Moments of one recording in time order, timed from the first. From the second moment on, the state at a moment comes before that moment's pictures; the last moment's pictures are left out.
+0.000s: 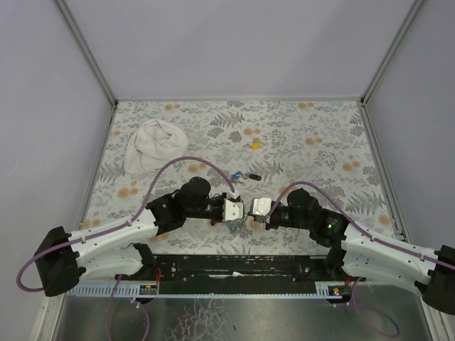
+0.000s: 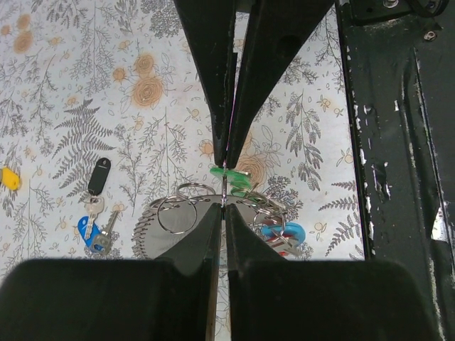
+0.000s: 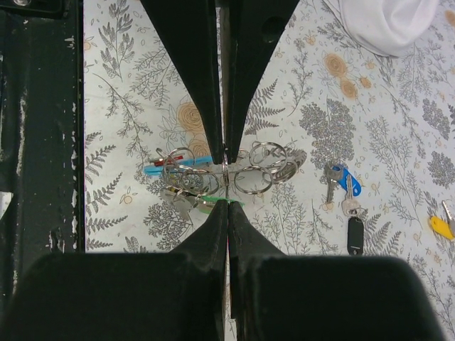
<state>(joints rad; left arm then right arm) -0.97 1.06 0.65 -0.08 0.45 0.52 0.99 0.82 0.47 -0.03 -0.28 -0.45</state>
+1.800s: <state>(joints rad) -0.94 1.06 0.58 0.04 0.45 0.42 1.03 0.78 0.57 -0.12 -0.23 -0.47</state>
